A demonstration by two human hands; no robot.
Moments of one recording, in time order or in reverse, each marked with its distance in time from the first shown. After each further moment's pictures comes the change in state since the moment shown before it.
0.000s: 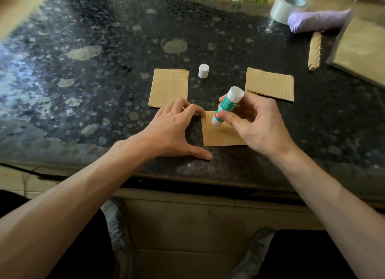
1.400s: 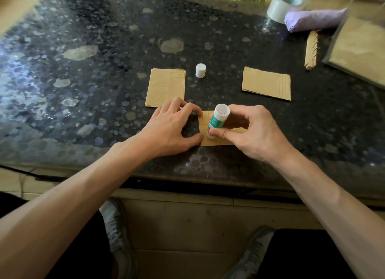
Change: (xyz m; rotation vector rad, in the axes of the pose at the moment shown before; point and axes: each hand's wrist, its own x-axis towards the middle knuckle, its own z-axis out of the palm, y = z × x) left_hand 0.002 0.001 0.005 -0.021 0.103 0.000; right_hand -0.009 0.000 -0.003 -0.085 -0.180 0.000
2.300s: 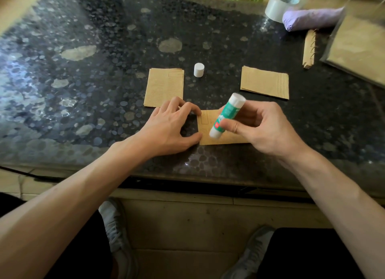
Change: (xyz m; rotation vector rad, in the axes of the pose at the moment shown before) left_hand 0.000 0.001 0.000 -0.001 0.003 -0.008; right_hand -0.009 -0.002 -0.018 0.280 -0.001 0.057
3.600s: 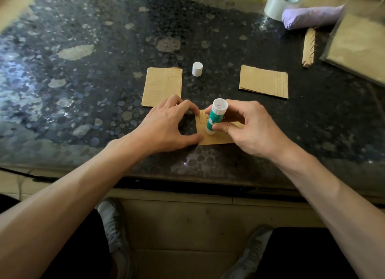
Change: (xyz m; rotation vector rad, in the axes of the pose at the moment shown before) left_hand 0.007 -0.004 -0.002 -0.035 -0.024 -0.002; right_hand 0.017 0.008 0.013 -0.343 -0.064 -0.052
